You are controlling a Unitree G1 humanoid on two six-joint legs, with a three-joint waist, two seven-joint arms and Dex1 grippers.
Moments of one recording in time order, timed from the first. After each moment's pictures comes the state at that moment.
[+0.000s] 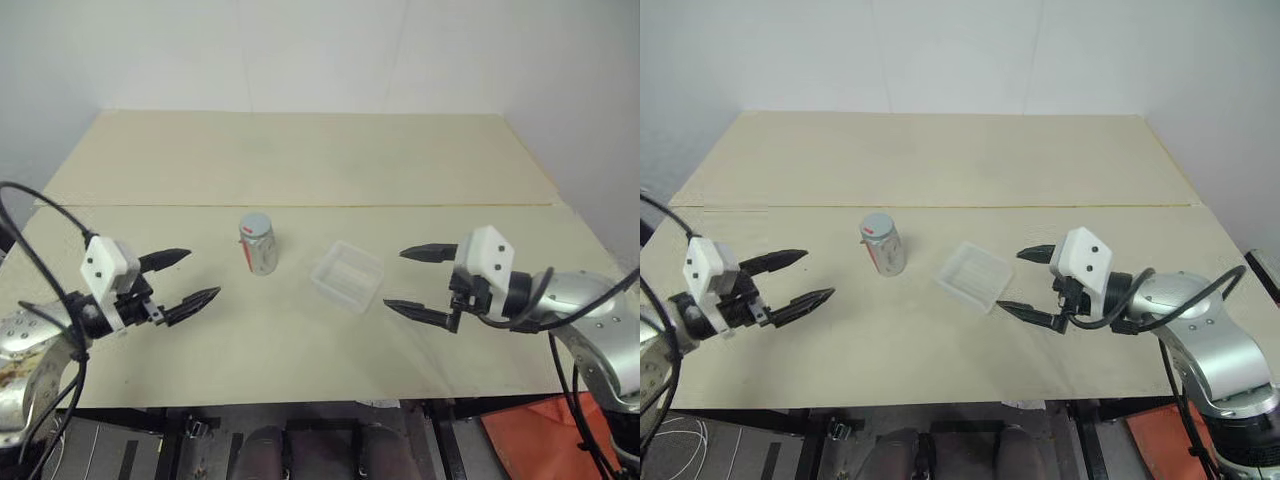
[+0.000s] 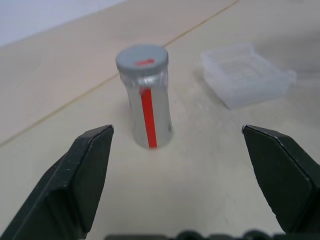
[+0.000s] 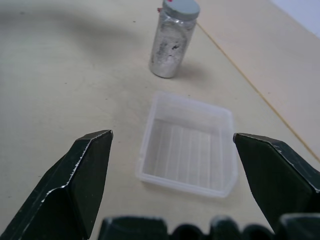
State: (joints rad) left arm 0.08 0.79 0.43 -0.39 -0.58 0.42 -0.92; right arm -0.27 -0.85 -0.03 -0.52 0.49 0.52 0.91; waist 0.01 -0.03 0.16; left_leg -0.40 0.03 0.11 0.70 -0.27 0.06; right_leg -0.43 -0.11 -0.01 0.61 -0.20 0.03
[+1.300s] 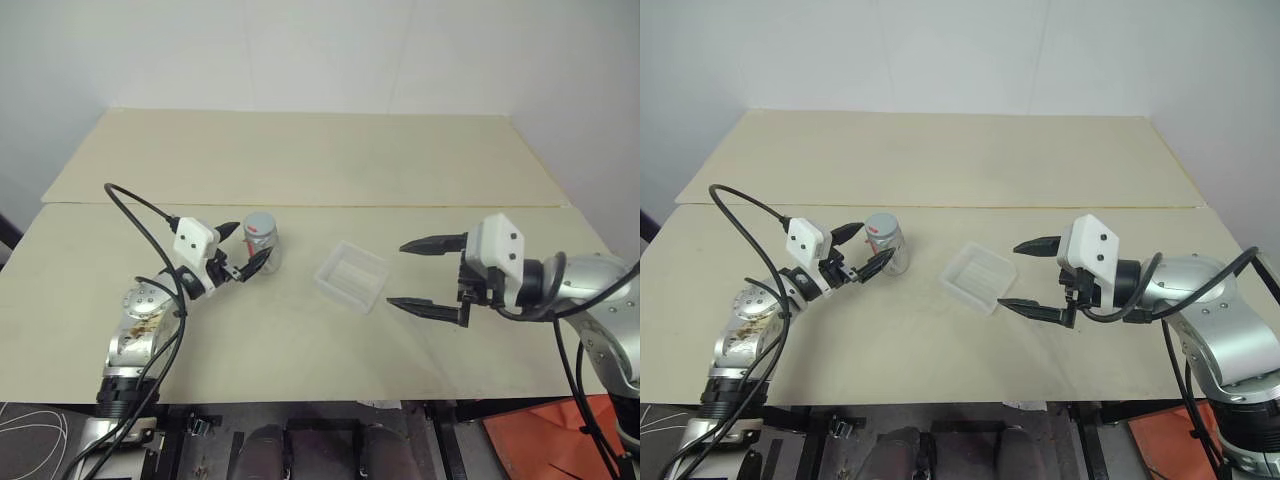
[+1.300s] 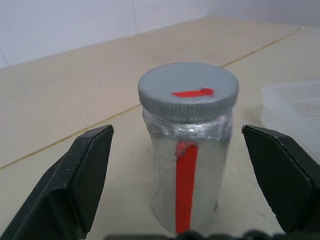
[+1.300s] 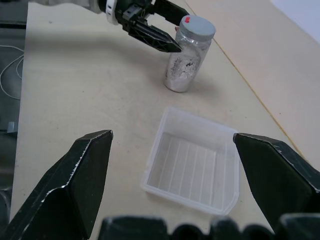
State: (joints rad) left arm -0.36 0.44 0.09 0.11 -0.30 0.12 -0.69; right arm -0.32 -0.89 -0.09 -0.51 0.53 0.53 1.00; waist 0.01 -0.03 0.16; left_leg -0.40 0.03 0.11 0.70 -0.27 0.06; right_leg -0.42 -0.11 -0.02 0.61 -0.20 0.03
